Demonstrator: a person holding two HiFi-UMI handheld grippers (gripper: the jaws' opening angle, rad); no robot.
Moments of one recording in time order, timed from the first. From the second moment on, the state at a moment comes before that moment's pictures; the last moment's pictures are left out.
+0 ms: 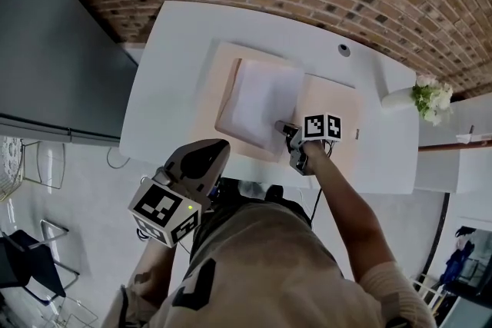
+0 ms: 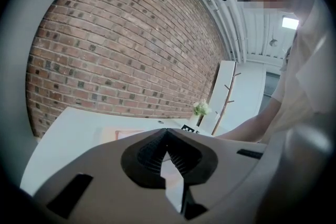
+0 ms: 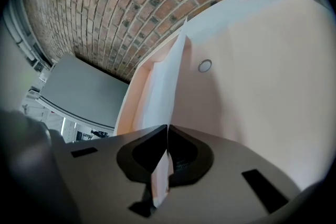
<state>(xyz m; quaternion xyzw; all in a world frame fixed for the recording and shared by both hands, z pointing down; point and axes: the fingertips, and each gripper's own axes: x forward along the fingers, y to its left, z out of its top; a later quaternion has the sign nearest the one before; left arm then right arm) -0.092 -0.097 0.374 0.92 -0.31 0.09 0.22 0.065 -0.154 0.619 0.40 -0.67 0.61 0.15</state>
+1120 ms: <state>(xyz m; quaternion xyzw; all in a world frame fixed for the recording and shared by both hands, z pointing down) -0.025 -0.078 0.360 0.92 -0.32 0.11 0.20 0.132 -0.136 0.611 0.39 -0.67 0.62 0.13</state>
